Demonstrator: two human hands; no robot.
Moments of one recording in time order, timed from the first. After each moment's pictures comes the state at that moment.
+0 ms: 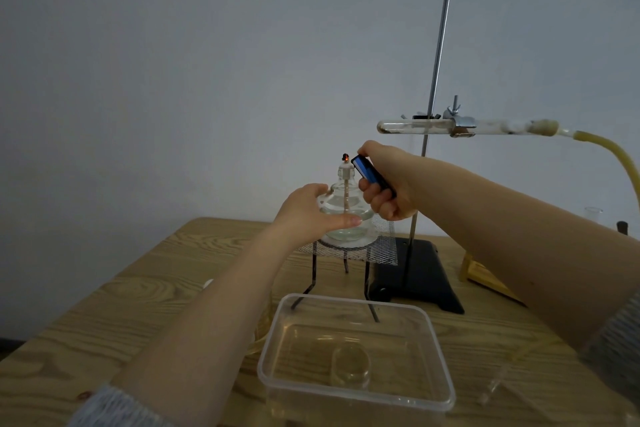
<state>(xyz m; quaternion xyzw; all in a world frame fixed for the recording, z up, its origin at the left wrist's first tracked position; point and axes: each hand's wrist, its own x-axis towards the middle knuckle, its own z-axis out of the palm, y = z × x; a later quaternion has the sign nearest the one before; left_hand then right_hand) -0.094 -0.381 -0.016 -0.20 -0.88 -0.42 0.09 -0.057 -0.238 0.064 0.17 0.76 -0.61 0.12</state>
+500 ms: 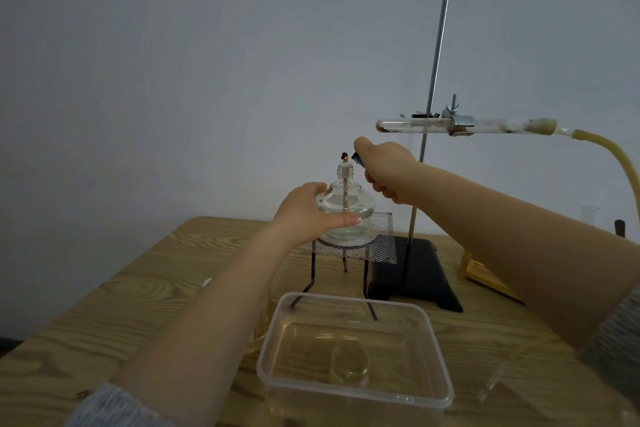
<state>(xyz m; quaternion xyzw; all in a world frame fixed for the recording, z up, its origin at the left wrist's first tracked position) -0.094 -0.382 -0.015 -0.19 -0.88 -0.43 0.08 -0.053 -0.249 0.063 0.09 0.89 -0.43 -0.11</state>
